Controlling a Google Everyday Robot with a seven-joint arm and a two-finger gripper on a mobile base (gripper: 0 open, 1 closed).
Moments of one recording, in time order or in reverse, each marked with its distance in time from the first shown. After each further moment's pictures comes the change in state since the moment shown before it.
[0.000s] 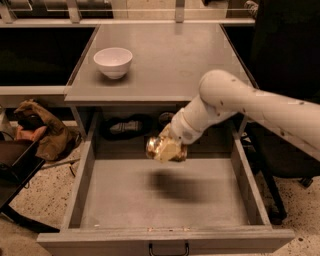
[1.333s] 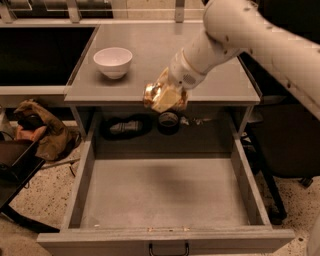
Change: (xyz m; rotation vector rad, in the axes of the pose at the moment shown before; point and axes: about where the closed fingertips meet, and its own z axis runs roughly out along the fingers) arm -0.106 -0.052 -0.113 0.133 -0.010 -0.178
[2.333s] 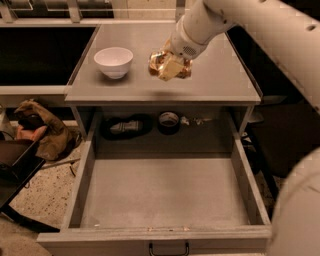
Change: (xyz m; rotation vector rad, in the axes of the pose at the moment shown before) arm -0.012 -0.087 -0.047 0.243 0.106 -0.090
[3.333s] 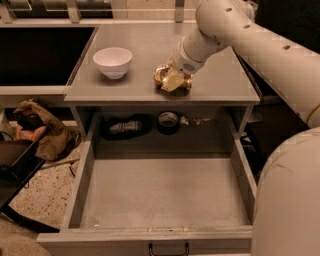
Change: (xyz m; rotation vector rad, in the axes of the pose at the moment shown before) arm 0.047 -0.009 0.057 0.001 0.037 0.050
